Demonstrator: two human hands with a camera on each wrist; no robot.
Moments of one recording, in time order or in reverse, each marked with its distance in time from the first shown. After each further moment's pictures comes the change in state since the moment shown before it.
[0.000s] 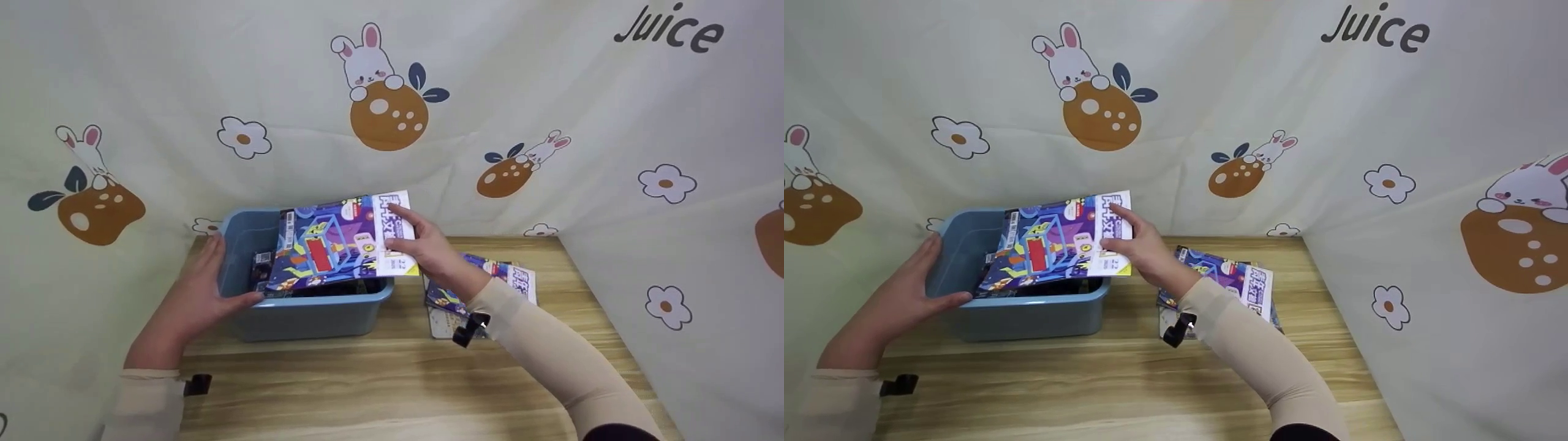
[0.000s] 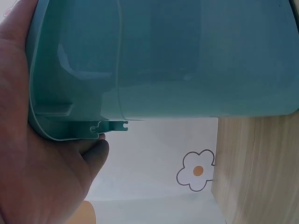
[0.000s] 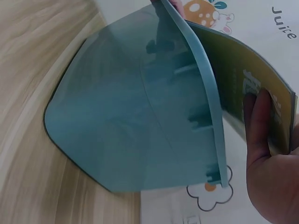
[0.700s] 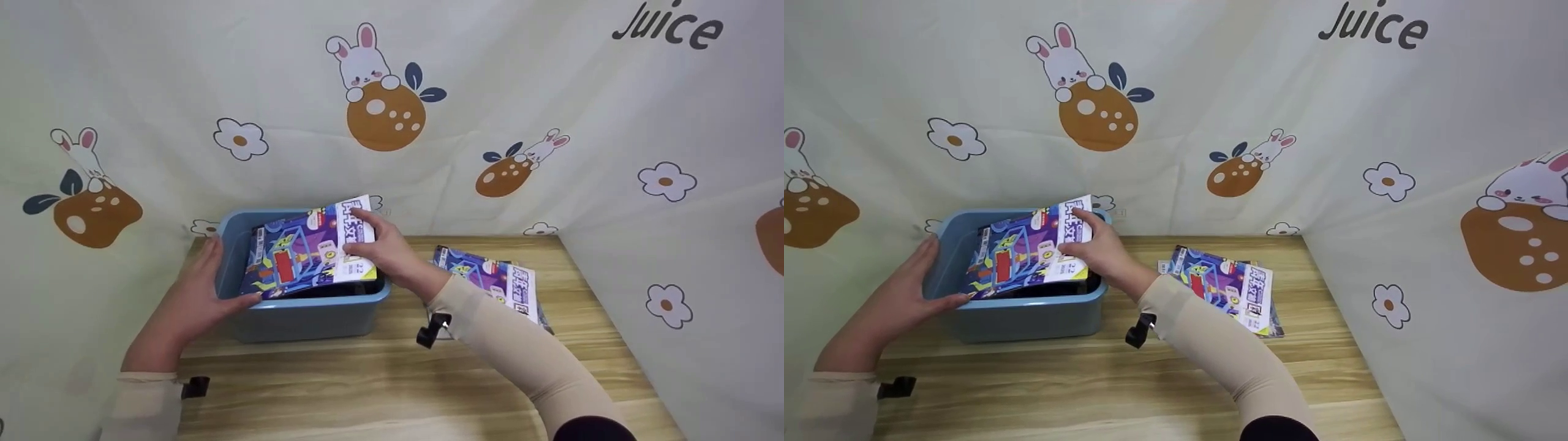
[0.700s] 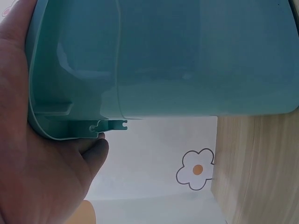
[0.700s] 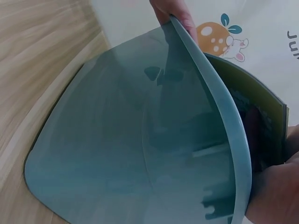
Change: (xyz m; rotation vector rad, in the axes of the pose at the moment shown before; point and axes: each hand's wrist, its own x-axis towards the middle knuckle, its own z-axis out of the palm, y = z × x) left_hand 0.000 0.002 -0.002 -0.018 -0.011 -0.024; right_hand 0.023 0.006 0.059 -0.216 -0.011 -0.018
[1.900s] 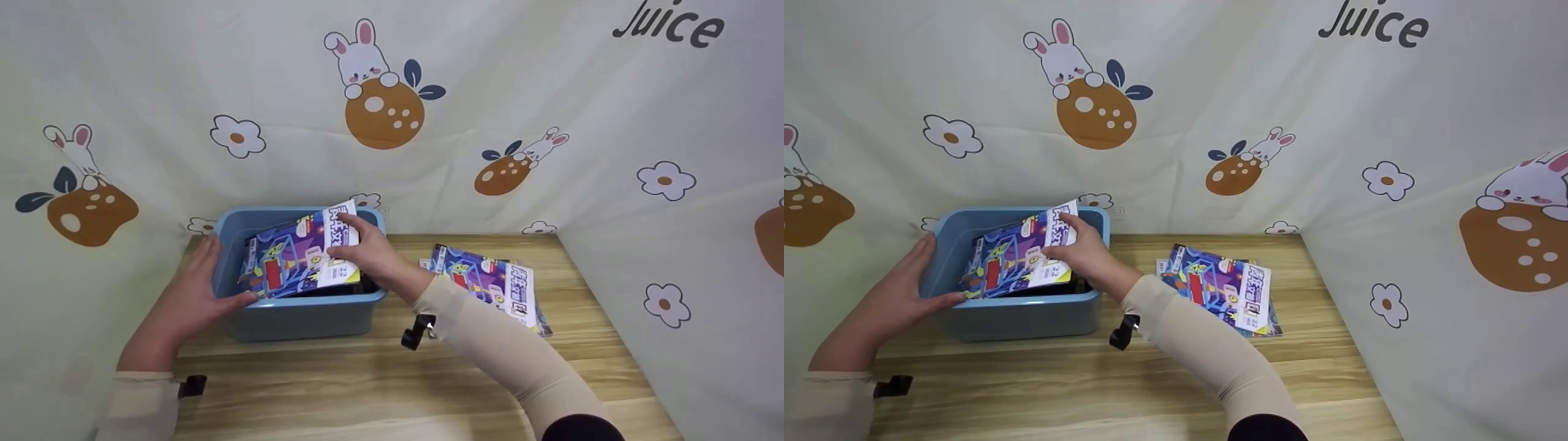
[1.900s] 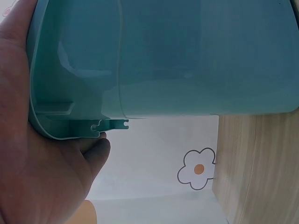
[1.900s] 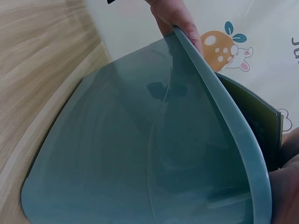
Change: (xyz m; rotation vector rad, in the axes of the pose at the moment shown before) left_hand 0.002 -0.003 0.002 0.009 0.013 0.020; right_hand 0.008 0.004 0.026 -0.030 0.022 0.057
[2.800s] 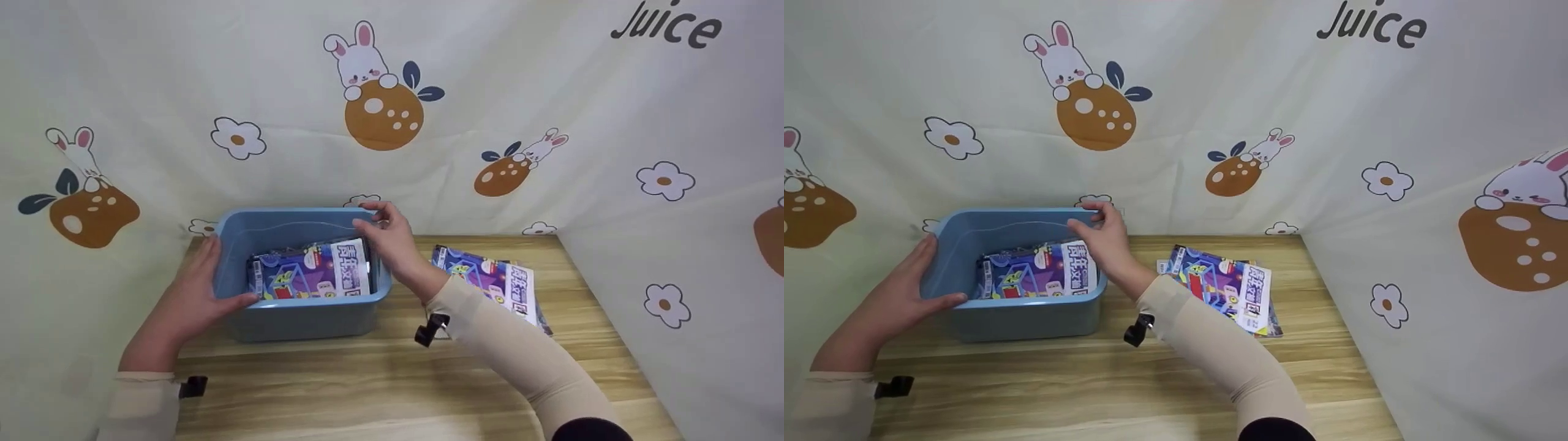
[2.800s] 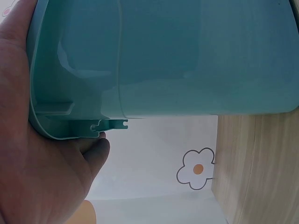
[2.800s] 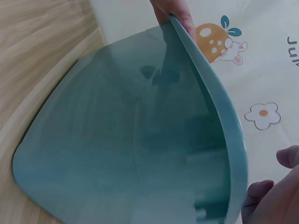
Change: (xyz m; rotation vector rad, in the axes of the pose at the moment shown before) left_hand -0.002 -0.001 0.000 0.004 0.009 0.023; right_hand -0.007 -0.006 -0.027 0.040 0.276 -0.191
